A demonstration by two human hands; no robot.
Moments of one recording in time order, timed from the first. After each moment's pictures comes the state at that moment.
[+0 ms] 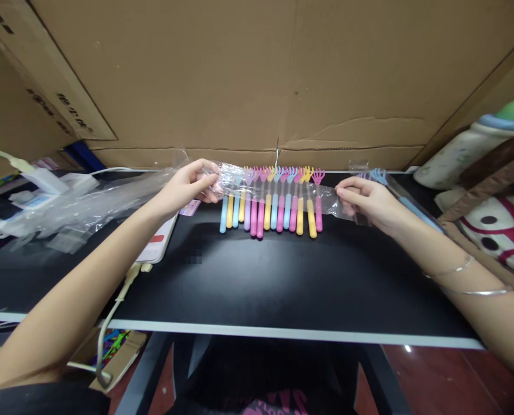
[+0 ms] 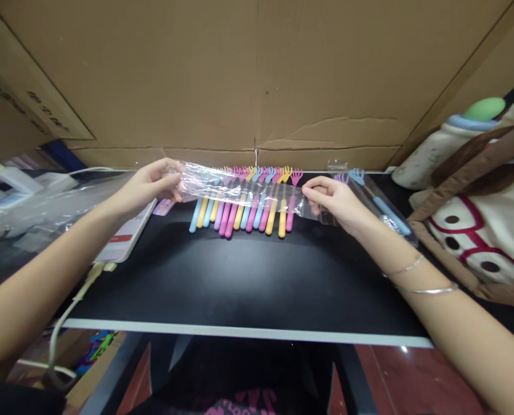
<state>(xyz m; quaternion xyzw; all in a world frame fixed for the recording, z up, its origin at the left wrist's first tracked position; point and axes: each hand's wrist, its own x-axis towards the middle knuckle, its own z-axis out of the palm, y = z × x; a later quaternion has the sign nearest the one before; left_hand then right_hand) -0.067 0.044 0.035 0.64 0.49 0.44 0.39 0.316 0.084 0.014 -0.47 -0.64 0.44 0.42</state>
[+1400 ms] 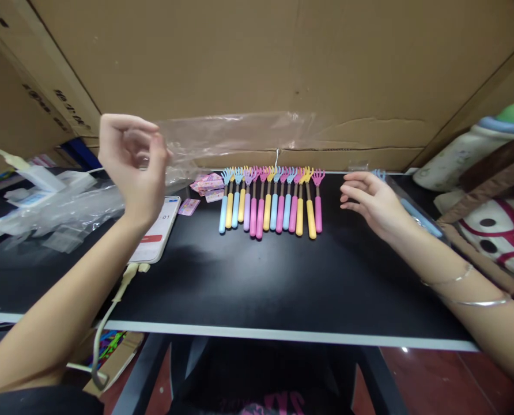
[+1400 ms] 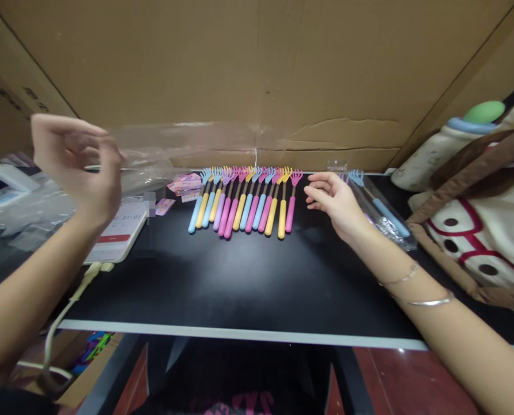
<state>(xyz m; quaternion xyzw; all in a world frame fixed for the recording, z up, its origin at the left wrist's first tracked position) -0.074 0.021 0.049 0.58 0.51 0.63 -0.08 0.303 0.072 0.019 -0.48 -0.57 0.43 0.51</state>
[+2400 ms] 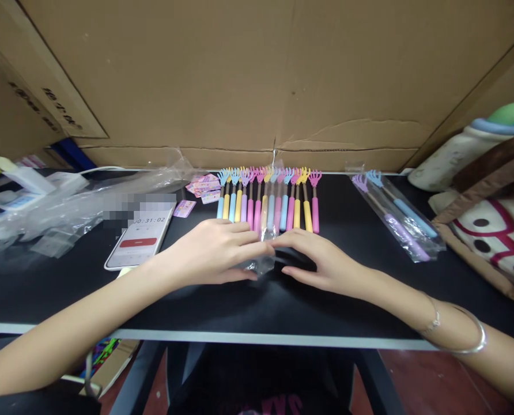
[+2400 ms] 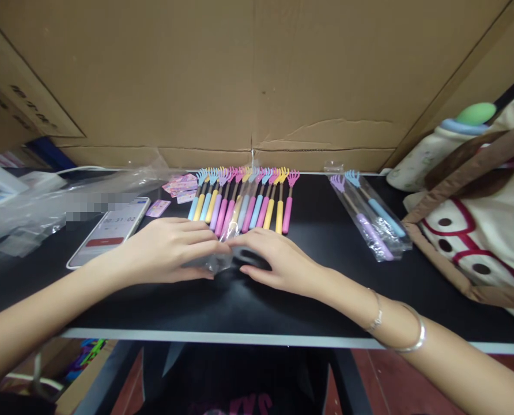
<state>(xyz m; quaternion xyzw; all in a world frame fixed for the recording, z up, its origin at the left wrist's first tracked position) -0.011 -0.023 0.025 0.95 0.24 0.12 -0.16 0.248 0.000 0.001 -0.20 -0.93 0.19 0.23</state>
